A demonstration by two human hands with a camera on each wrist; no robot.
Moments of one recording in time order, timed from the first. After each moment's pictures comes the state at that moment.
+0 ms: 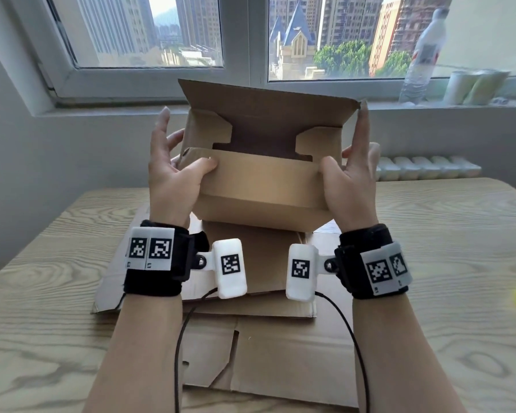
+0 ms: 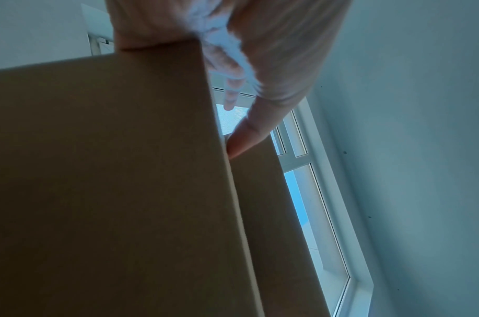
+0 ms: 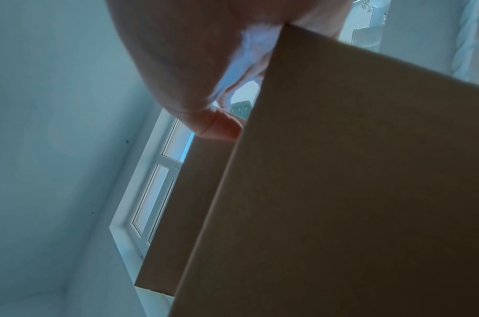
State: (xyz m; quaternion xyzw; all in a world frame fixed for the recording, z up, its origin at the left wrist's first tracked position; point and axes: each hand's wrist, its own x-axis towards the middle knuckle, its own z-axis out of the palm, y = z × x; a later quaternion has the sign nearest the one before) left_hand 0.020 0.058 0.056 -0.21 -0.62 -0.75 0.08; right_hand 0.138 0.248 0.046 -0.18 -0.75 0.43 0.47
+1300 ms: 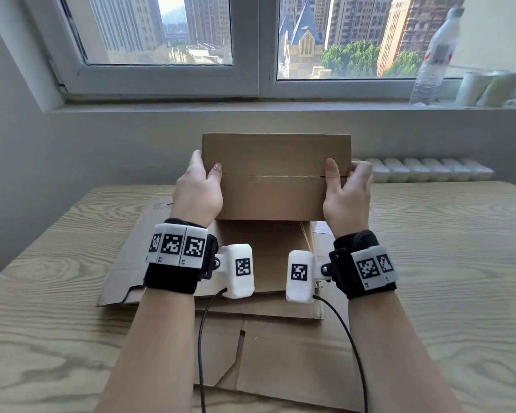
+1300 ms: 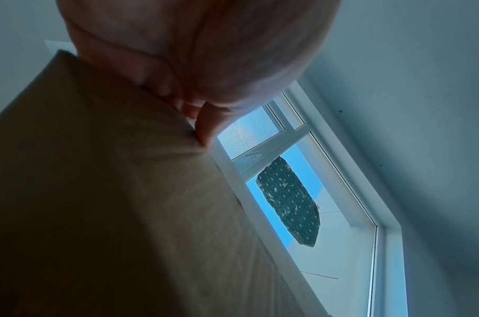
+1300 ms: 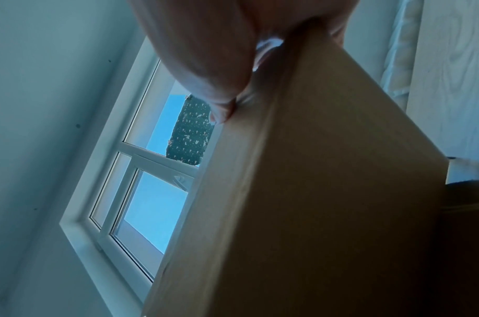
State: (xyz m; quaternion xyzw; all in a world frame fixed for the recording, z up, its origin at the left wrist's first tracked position) left_hand 0.005 0.066 0.038 -0.18 -0.84 -0.50 0.05; right_hand 0.115 0.253 0.011 -0.27 -0.74 0.44 0.44
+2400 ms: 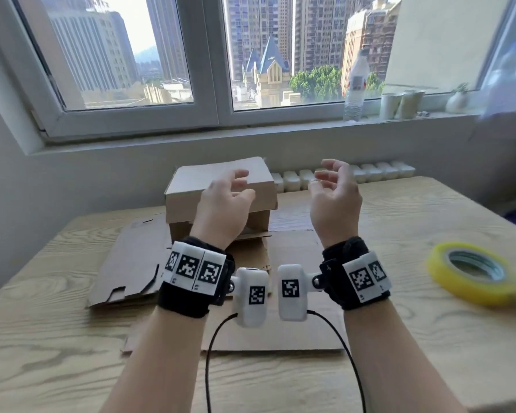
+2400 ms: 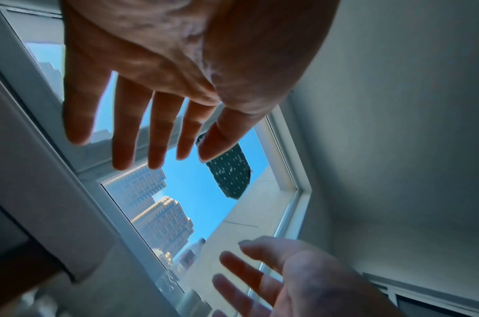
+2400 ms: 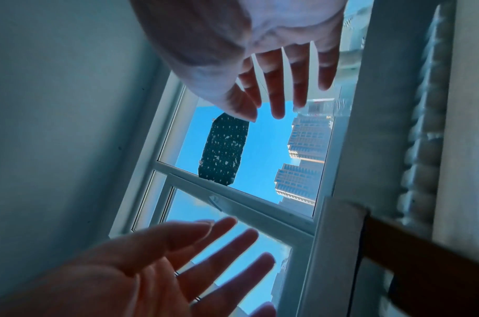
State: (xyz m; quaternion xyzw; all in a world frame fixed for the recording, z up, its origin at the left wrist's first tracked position) left_hand 0.152 0.101 0.082 -0.33 -0.81 -0.49 0.02; right_hand 0.235 0.244 0.052 -0.24 -0.68 0.44 0.54
